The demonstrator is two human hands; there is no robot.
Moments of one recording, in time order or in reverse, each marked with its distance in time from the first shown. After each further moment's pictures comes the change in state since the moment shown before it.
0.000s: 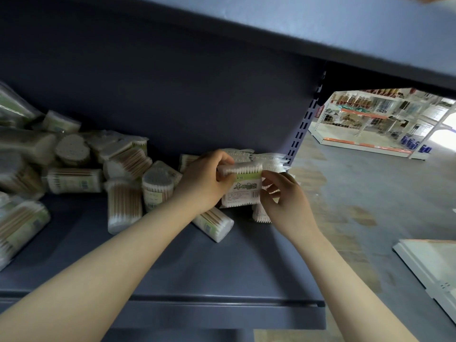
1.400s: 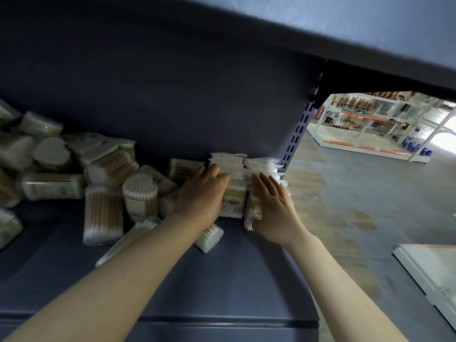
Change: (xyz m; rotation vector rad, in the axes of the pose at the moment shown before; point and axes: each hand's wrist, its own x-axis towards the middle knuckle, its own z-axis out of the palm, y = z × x) left_hand 0.019 -0.015 0.045 0.618 -0.034 0.113; right_hand 0.022 0.049 0.014 -0.483 -0.368 -0.086
